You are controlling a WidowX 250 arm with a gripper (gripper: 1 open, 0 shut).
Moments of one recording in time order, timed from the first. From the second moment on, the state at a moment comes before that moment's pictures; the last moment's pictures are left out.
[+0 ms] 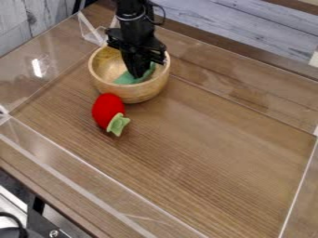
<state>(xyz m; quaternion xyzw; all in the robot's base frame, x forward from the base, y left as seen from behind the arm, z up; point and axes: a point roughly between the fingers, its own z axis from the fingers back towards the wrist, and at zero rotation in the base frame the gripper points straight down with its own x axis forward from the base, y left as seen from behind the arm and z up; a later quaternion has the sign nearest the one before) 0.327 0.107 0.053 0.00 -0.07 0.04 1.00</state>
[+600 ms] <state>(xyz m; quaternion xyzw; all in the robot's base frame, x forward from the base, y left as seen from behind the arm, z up) 0.343 0.118 0.061 -0.01 -0.05 0.08 1.00</state>
